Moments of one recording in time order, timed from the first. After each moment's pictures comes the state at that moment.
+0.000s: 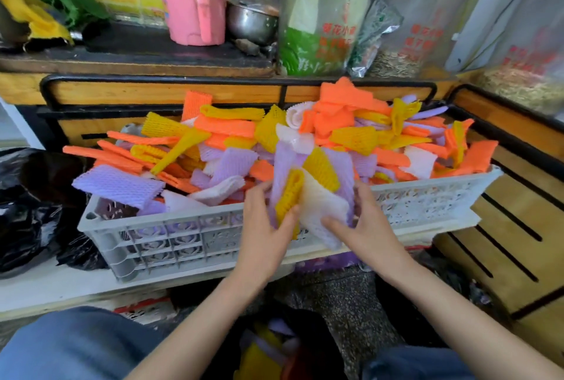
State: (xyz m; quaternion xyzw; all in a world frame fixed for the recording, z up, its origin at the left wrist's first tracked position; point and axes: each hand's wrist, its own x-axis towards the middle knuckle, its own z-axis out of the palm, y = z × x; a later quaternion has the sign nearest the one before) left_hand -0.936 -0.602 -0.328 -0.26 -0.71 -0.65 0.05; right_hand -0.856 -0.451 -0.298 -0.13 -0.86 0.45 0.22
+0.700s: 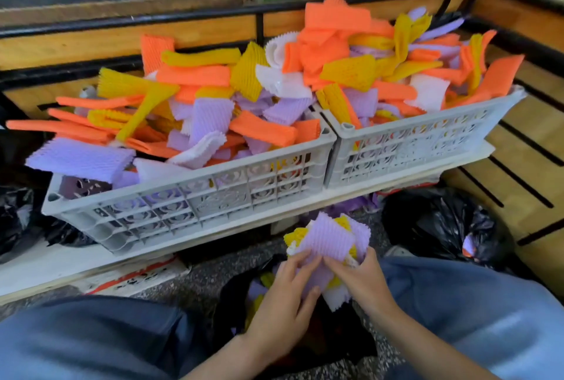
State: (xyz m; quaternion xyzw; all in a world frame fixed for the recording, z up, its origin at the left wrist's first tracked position) left_hand -0.853 -0.623 -0.451 -0.44 -0.79 -0.39 -0.17; right_hand -0.793 -0.470 -0.450 -0.43 -0.67 0.60 0.10
